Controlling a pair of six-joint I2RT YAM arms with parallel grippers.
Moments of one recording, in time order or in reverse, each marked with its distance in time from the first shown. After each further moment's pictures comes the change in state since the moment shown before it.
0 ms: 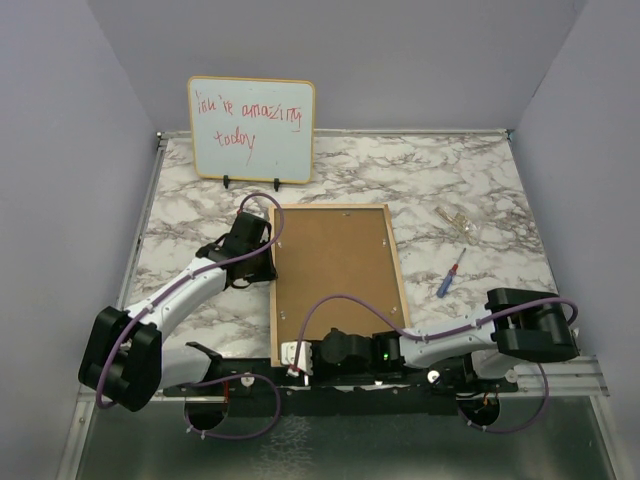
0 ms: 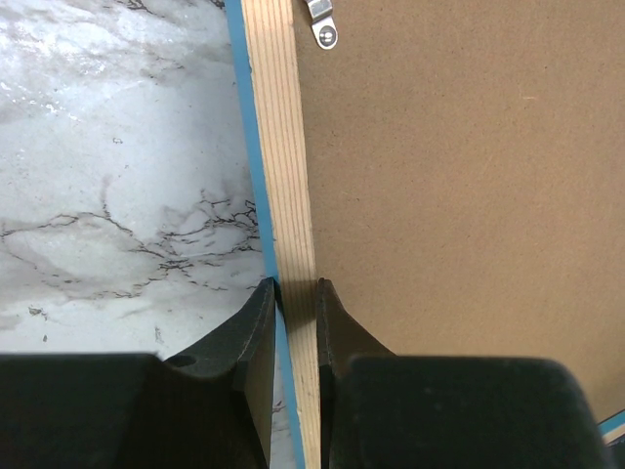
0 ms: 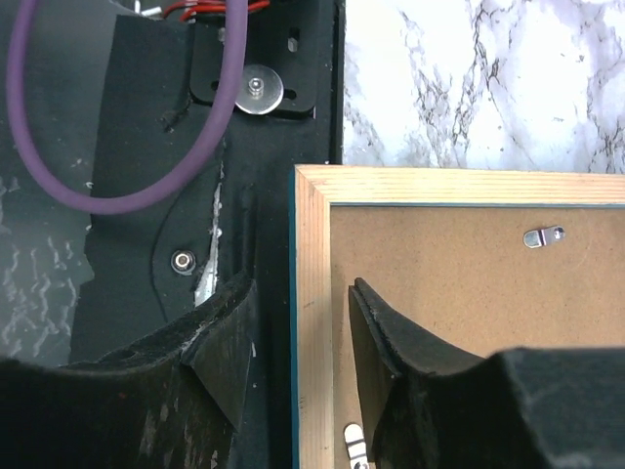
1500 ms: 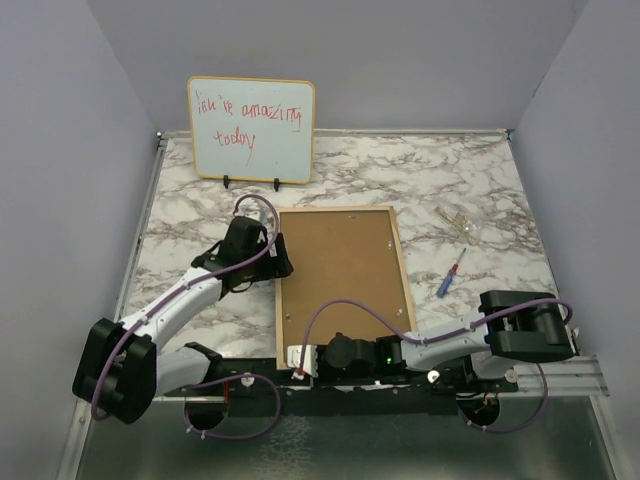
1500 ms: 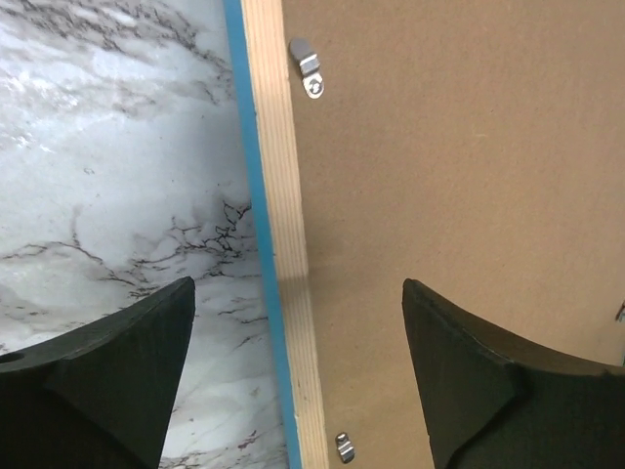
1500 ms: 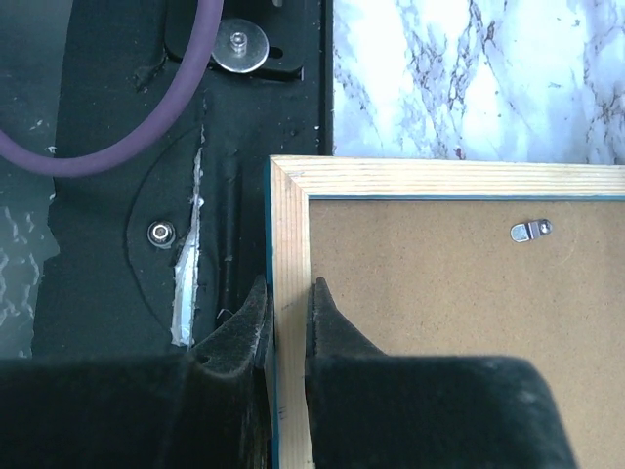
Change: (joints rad) left arm 0.003 -0.066 -0.055 0.117 0.008 -0.038; right arm 0.003 0.031 -0.064 0.080 0.062 -0.024
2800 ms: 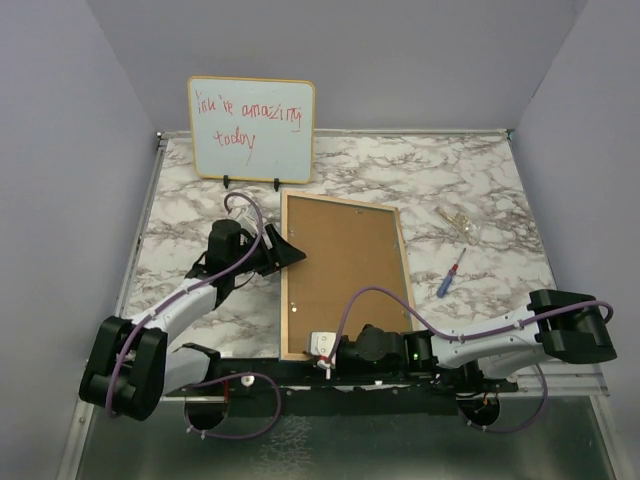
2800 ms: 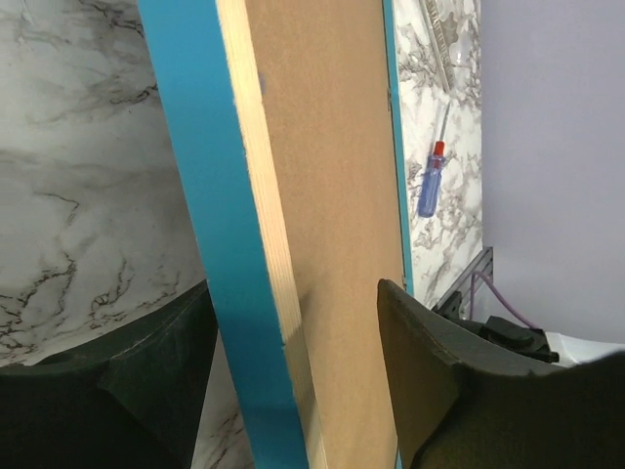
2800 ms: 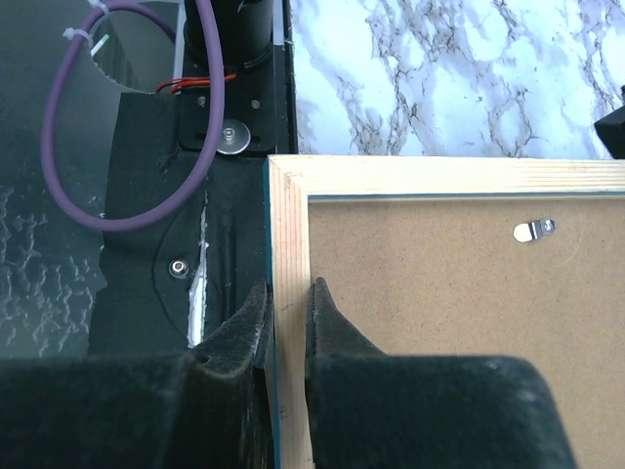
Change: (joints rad) left arm 0.141 0.014 -0.222 0.609 0.484 -0.281; right arm 0.002 -0.258 -0.093 0.039 0.015 0.053
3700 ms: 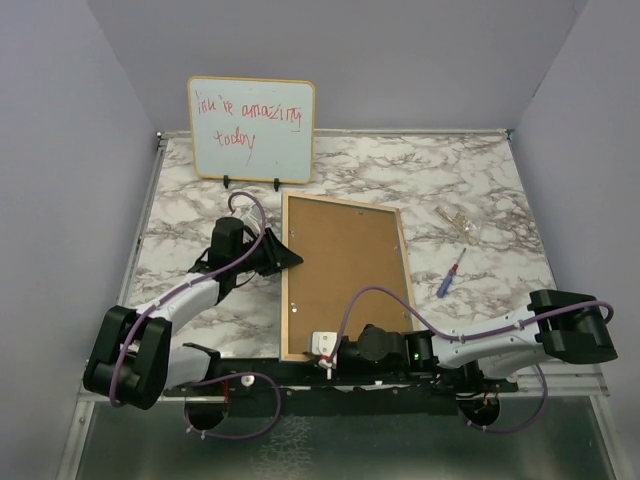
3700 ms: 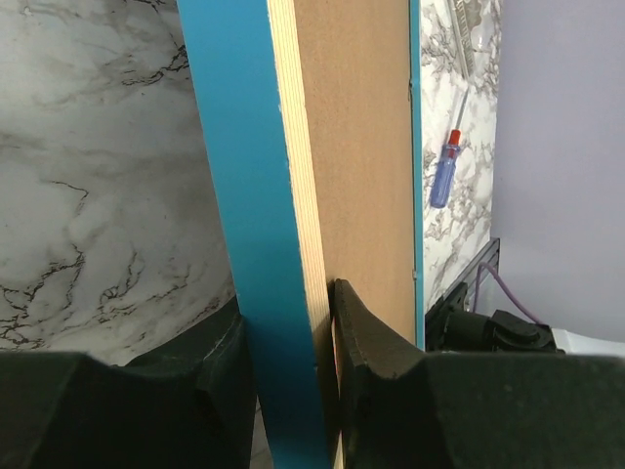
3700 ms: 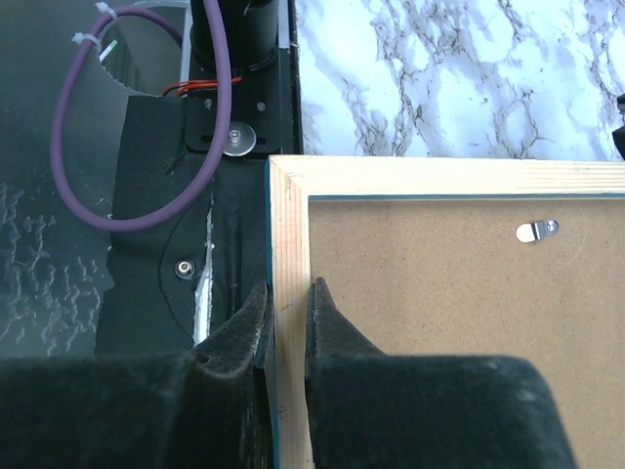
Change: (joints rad) left arm 0.001 0.058 0.040 -0.059 0.017 0.035; right arm 0.000 -0.005 -0.010 0.014 -0.014 0.006
